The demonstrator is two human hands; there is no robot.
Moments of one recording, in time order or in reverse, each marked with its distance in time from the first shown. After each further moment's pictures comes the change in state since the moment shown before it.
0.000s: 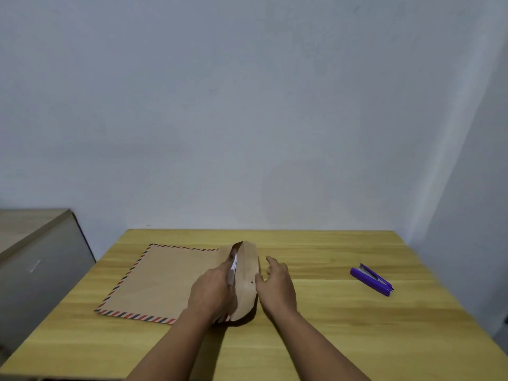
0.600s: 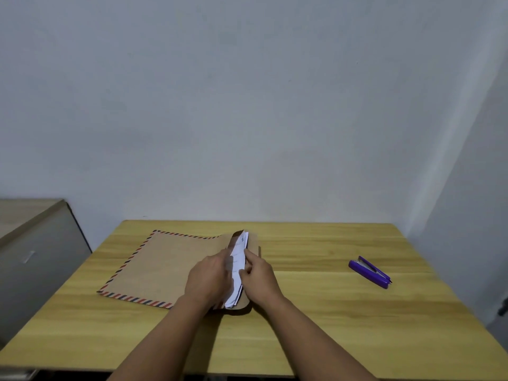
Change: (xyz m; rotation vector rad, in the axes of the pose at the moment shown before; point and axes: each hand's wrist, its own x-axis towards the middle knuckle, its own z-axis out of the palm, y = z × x) left_hand 0.015 -0.012 0.011 -0.006 0.072 0.061; right_hand 0.007 -0.010 0.018 0.170 -0.224 -0.157
